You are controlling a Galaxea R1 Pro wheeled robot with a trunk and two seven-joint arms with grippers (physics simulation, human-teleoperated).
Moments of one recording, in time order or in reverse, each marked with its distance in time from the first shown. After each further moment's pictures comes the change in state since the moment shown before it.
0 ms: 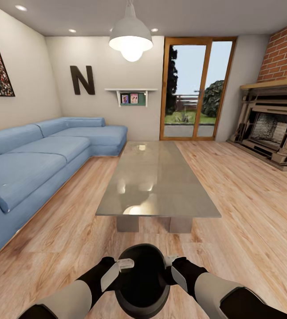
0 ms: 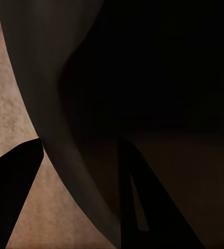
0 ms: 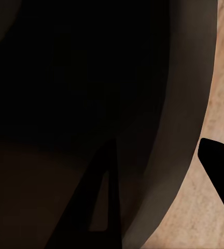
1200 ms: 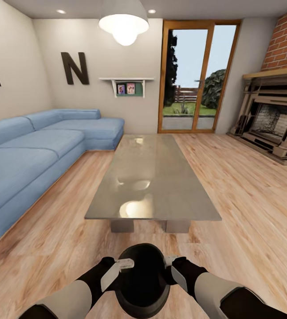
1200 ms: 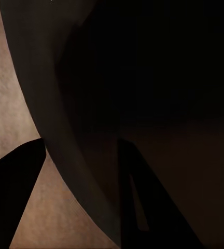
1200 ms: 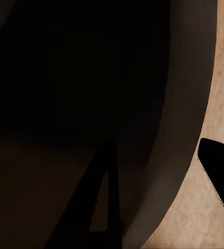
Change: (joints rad) left arm 0.000 0.000 -0.001 0.000 0.000 0.000 0.000; right arm 0.000 0.000 -0.005 -0.002 -0.002 0.001 -0.006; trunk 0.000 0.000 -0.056
